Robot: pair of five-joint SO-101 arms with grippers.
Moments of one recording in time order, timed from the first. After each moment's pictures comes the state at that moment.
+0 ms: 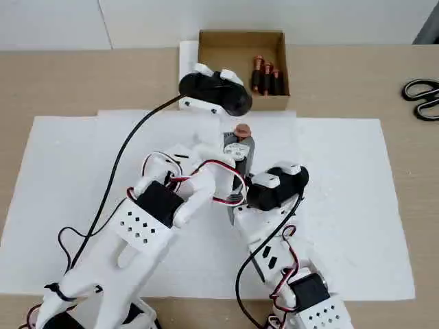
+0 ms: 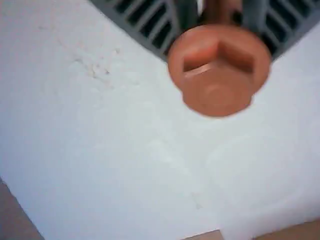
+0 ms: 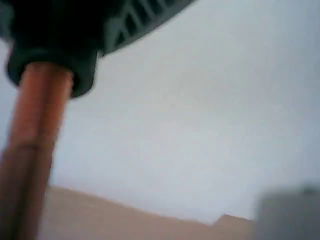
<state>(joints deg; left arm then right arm) 32.4 -29.1 30.1 45.3 21.1 -28.0 -95.3 94.2 24.4 -10.0</state>
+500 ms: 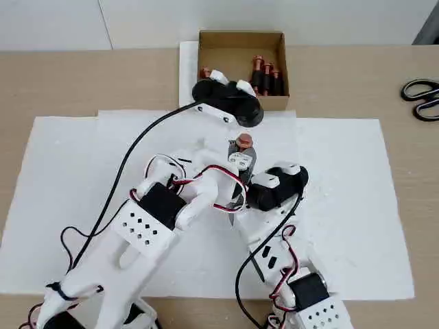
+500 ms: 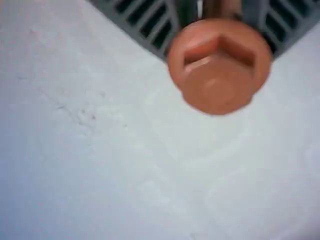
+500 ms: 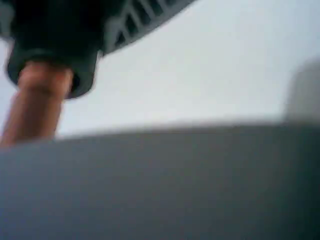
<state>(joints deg) 33.3 -29.1 30.1 49.0 14.9 -28.0 -95.3 94.2 24.4 -10.0</state>
